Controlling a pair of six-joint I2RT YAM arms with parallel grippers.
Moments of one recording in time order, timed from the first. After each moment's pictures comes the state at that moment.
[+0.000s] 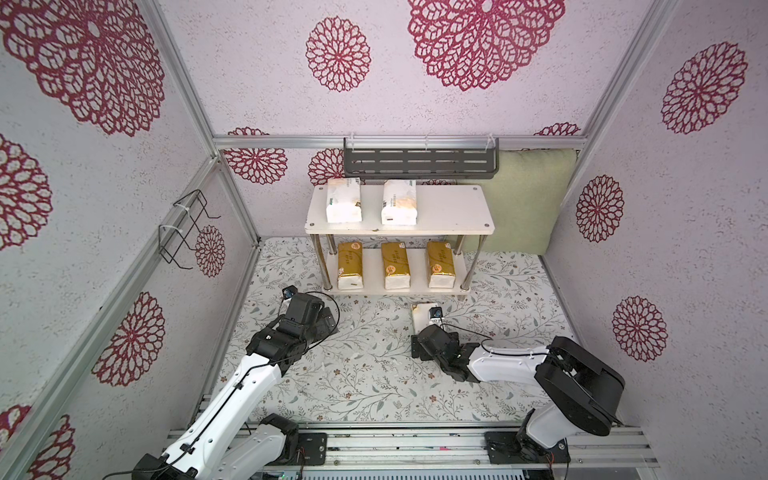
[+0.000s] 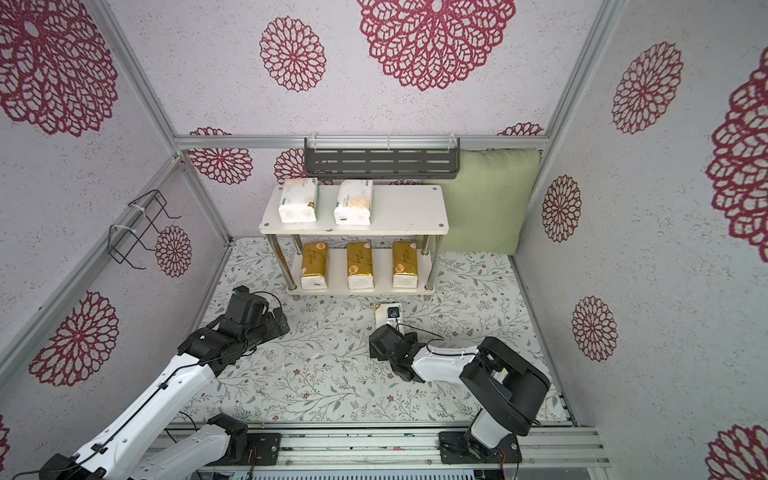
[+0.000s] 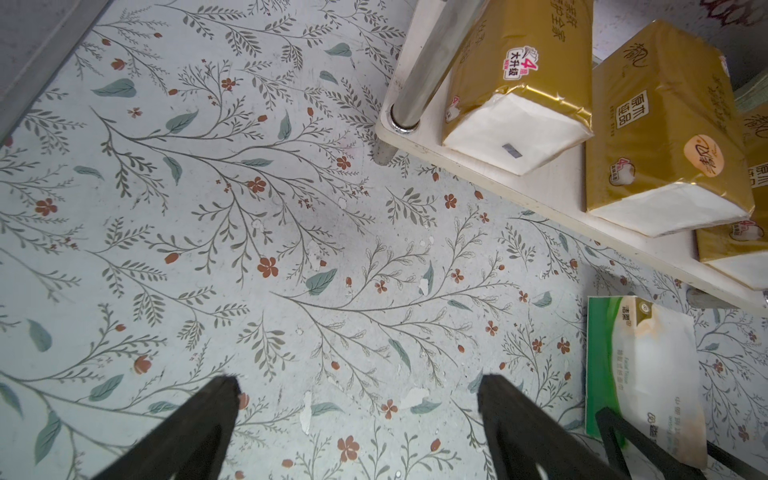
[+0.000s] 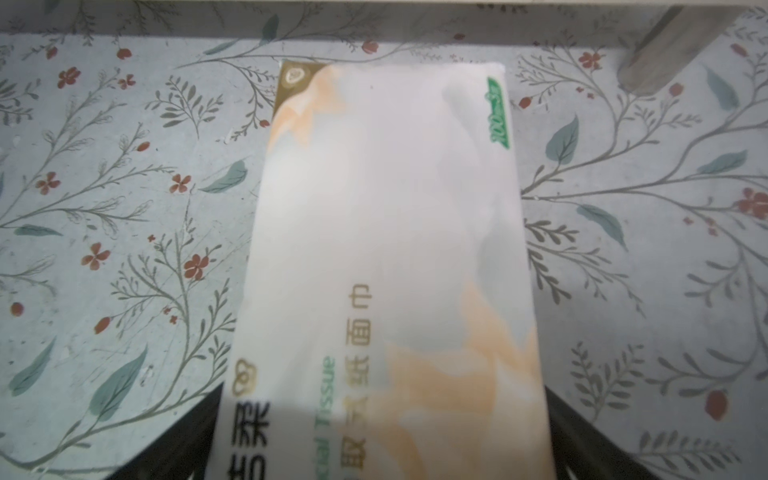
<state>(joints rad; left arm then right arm) -0.37 0.99 0.83 -0.75 -0.28 -0.69 0.91 1.59 0.65 0.05 0.48 0.65</state>
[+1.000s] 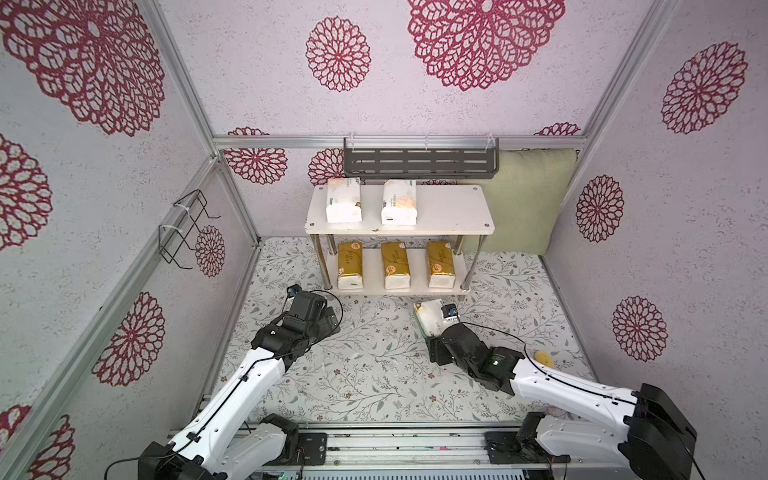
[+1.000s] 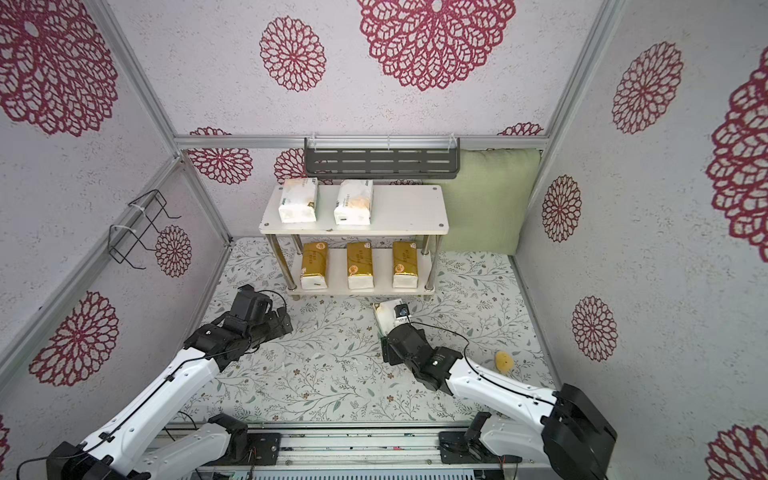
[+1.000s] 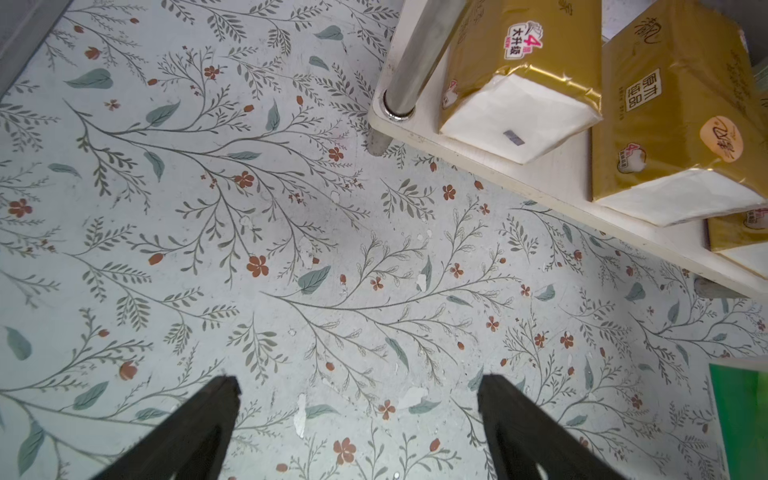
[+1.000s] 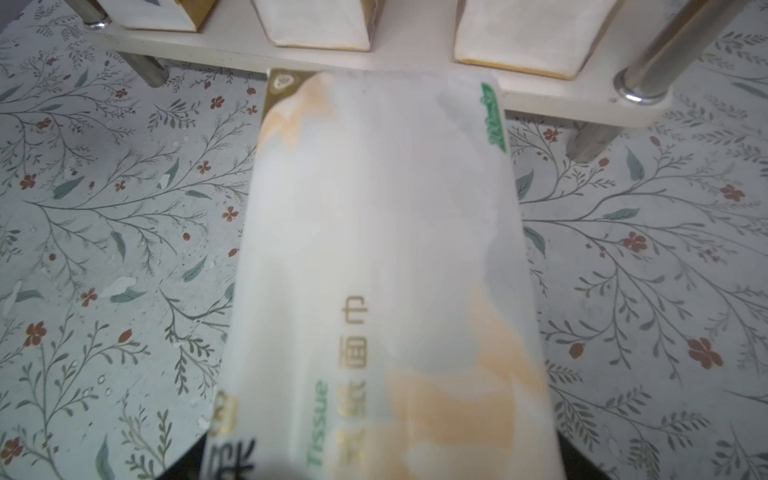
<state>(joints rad) -0.37 1.04 0.85 -0.72 -0.25 -0.68 0.92 1.12 0.65 -0.32 0.37 0.50</state>
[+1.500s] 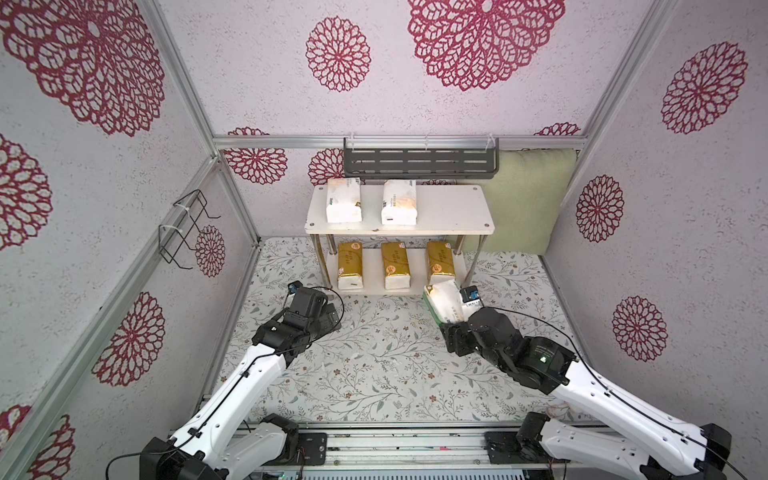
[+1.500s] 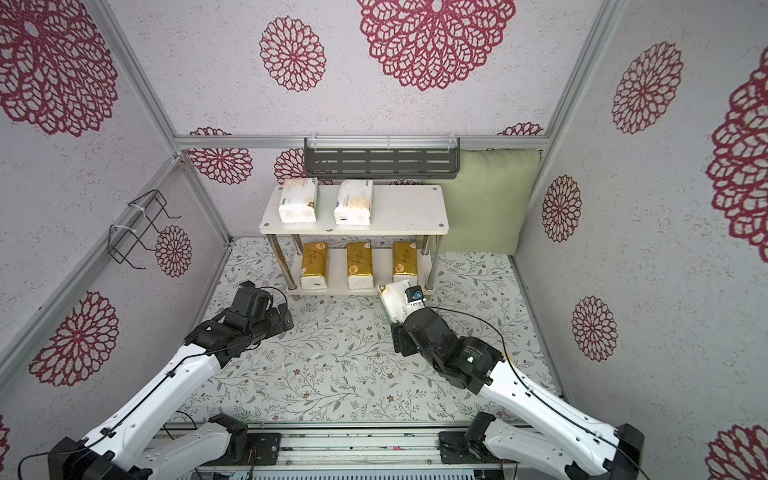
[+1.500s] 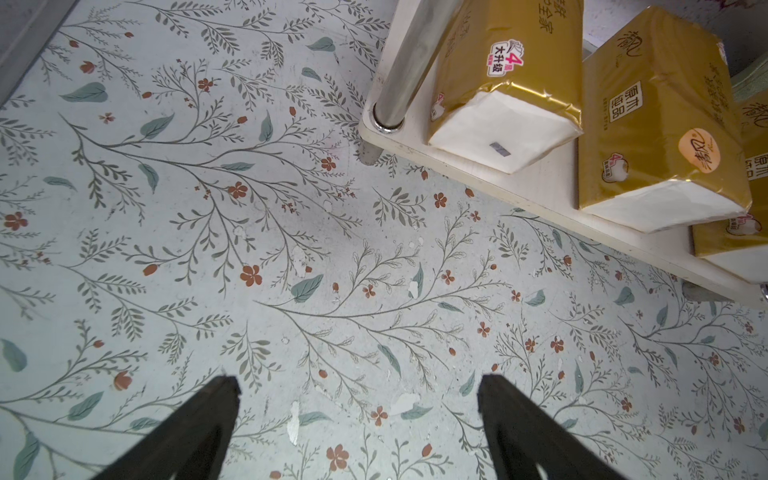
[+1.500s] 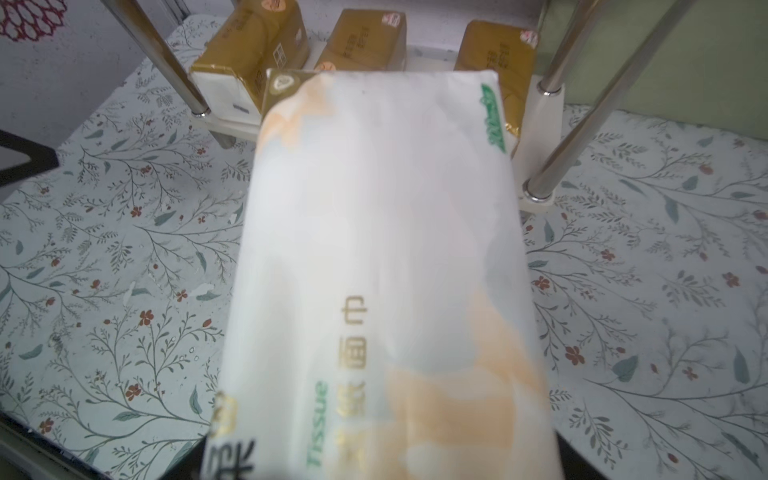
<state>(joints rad) -0.37 1.06 0.87 -0.72 -0.25 -0.67 0.91 0.95 0.99 -0.72 0.40 0.41</state>
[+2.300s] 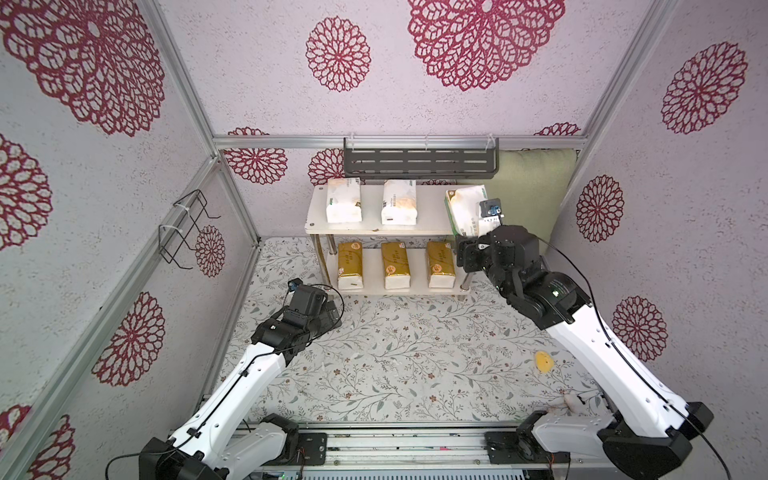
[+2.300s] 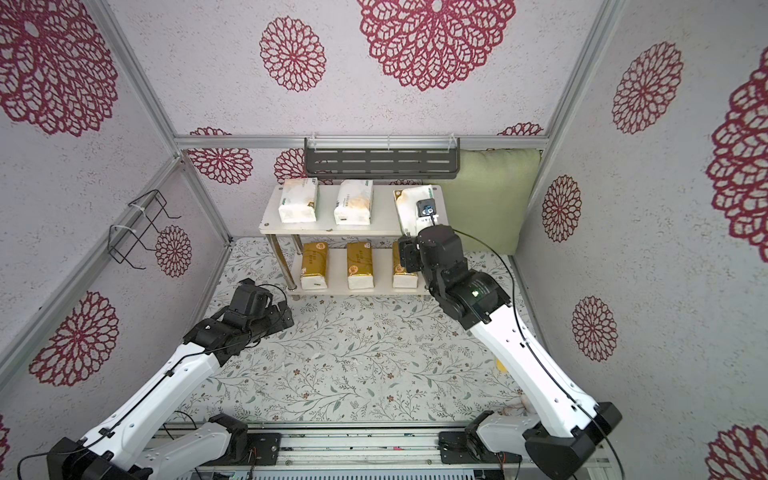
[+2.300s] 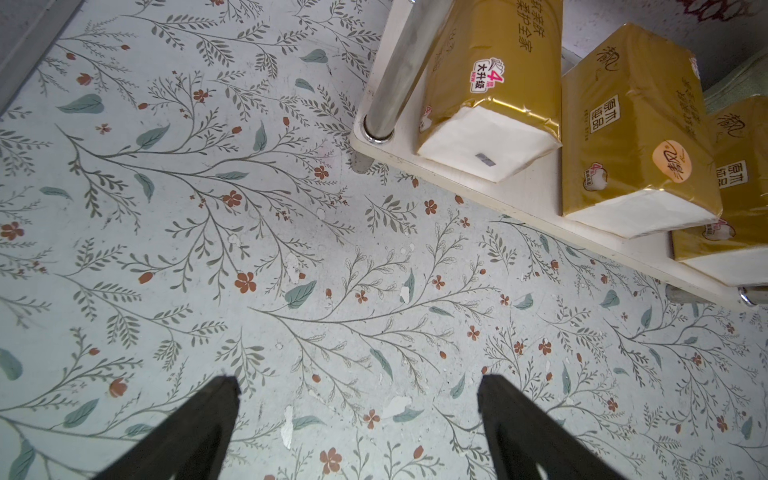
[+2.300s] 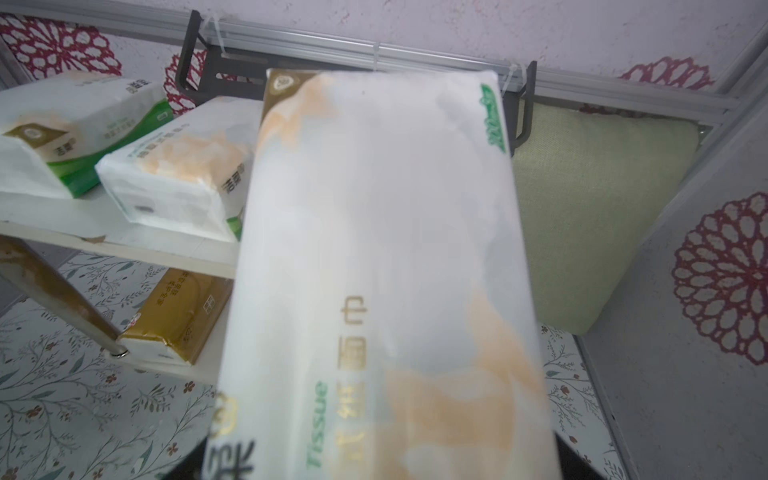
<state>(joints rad) -0.37 1.06 0.89 -0.72 -0.25 -0.67 0.63 1.32 1.60 -0.60 0.47 0.10</state>
